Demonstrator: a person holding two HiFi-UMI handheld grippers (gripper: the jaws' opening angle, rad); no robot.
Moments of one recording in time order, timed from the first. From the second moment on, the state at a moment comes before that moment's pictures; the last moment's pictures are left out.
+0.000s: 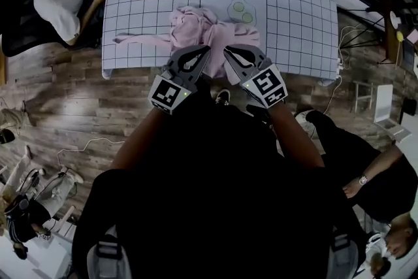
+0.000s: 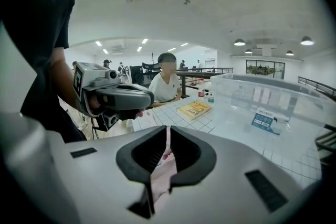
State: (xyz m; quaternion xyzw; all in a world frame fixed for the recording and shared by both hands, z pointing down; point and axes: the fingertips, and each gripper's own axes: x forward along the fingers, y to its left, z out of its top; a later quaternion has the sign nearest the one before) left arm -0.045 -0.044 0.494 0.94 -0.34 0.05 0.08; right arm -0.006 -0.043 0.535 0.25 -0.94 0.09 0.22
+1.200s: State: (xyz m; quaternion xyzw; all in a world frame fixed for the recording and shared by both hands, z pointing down) left arm -0.054 -0.116 0.558 0.94 -0.33 0.07 0.11; right arm -0.026 -0.098 0.691 0.12 -0.86 0.14 0.48
